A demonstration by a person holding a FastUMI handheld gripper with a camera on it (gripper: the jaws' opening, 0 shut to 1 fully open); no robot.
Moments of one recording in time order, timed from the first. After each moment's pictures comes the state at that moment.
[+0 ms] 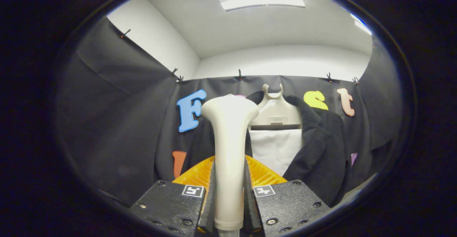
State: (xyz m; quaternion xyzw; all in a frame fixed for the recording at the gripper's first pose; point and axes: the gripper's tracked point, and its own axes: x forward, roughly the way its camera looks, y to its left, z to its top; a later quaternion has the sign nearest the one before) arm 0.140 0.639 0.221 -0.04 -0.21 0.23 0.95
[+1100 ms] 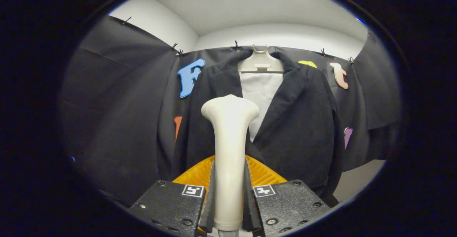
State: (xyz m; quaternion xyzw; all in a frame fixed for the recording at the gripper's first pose) arm 0.119 0.583 0.090 -0.06 -0.10 0.23 0.97
